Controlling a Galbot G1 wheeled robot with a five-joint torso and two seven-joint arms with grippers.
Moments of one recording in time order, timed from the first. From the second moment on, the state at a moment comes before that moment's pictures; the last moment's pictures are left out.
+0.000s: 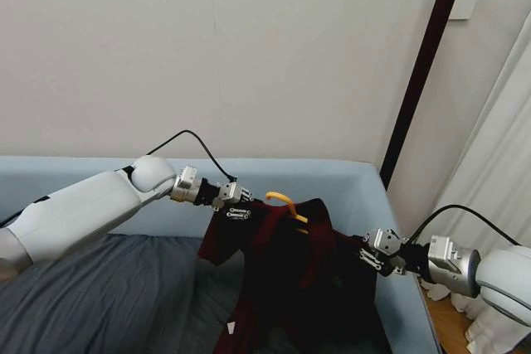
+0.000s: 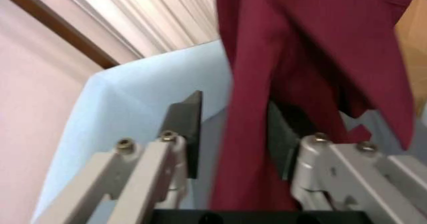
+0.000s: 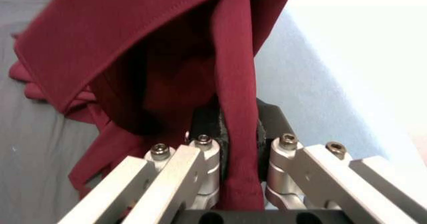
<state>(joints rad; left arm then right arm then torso) -0.25 -0.74 0.87 -1.31 -0.73 -0.34 0.99 -0.81 0.18 0.02 2.14 0.63 -0.27 -0.32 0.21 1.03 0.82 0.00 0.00</state>
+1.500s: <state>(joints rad) 0.32 -0.34 0.32 -1.76 -0.99 -0.16 0.46 -0.81 0.38 0.12 2.14 0.97 -0.24 -0.17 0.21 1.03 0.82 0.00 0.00</state>
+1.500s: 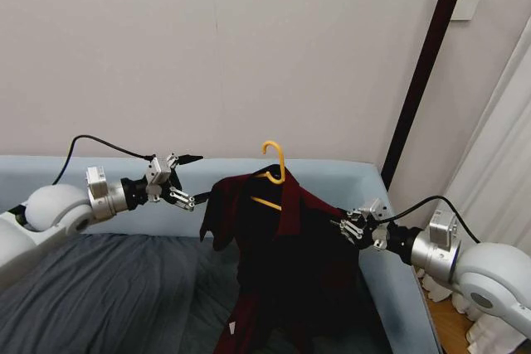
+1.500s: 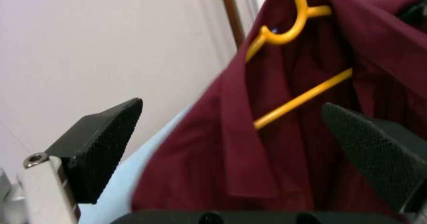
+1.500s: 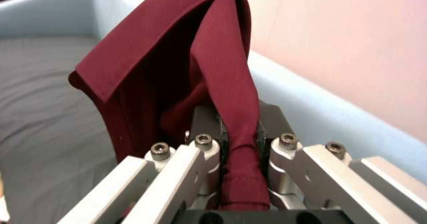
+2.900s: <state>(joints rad) 0.45 -0.50 0.25 -1.93 -1.06 -0.01 0.02 -0.82 0.40 0.20 2.22 1.05 -0.27 -0.11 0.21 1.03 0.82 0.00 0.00</state>
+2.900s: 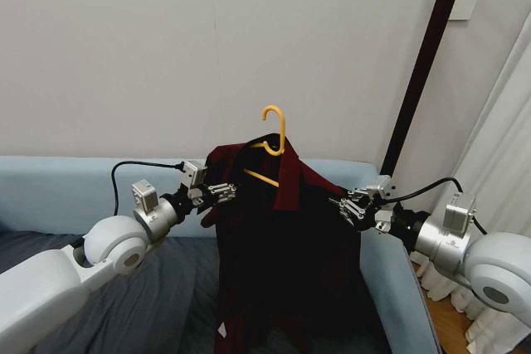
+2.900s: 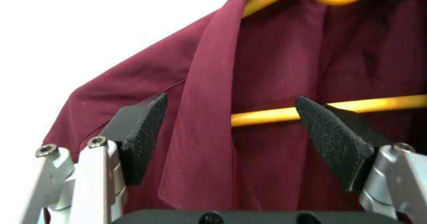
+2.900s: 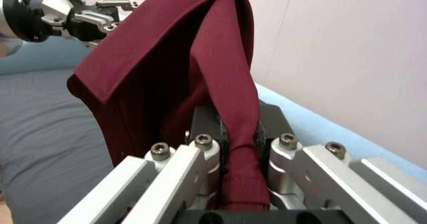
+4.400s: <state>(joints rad) 0.37 -0.51 0.30 -2.01 -1.11 -0.01 -0.03 -0.81 0.41 0.18 2.22 1.04 -0.27 -0.08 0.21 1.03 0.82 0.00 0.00</state>
